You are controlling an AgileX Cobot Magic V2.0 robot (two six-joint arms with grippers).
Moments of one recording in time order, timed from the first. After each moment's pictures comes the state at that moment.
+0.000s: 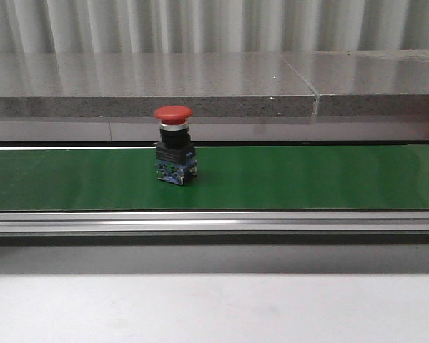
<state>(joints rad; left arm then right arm) 0.12 1.57 -1.10 -0.09 0.70 0.03 -0.07 0.90 -0.82 0.19 0.64 -0.19</state>
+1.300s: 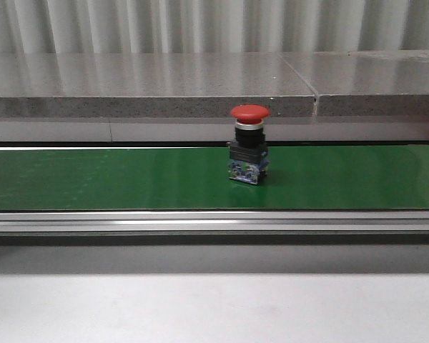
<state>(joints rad) -0.01 1.10 -1.06 -0.11 0.75 0.07 -0.07 0.90 -0.82 0.19 0.64 -0.19</state>
